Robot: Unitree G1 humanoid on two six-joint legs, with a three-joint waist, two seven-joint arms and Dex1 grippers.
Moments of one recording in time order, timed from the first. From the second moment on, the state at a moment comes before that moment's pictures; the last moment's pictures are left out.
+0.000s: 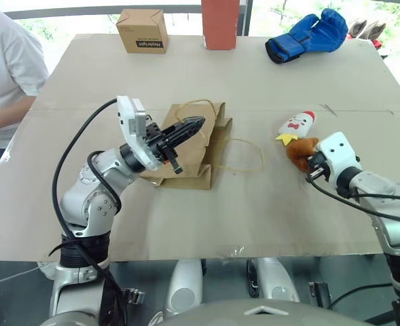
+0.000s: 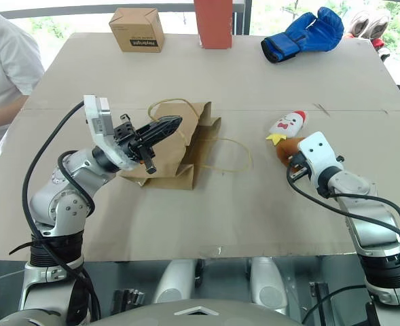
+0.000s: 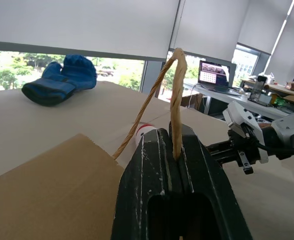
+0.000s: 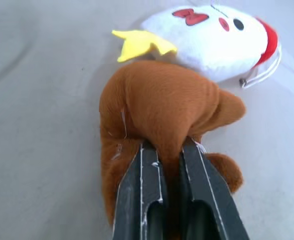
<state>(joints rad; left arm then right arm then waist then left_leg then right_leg) -0.33 0.49 0.15 -0.29 -0.75 0.47 -0.82 -0.17 -0.61 -0.01 -0.40 0.13 0.74 0.45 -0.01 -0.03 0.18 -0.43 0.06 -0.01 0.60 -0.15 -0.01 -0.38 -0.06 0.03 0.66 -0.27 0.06</state>
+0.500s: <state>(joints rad) -0.42 0.42 0.15 -0.28 -0.83 0.51 -0.79 -0.49 -0.35 0.36 -0.32 0.18 0.61 0.54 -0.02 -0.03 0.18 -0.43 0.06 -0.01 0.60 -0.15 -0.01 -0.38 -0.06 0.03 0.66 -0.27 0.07</state>
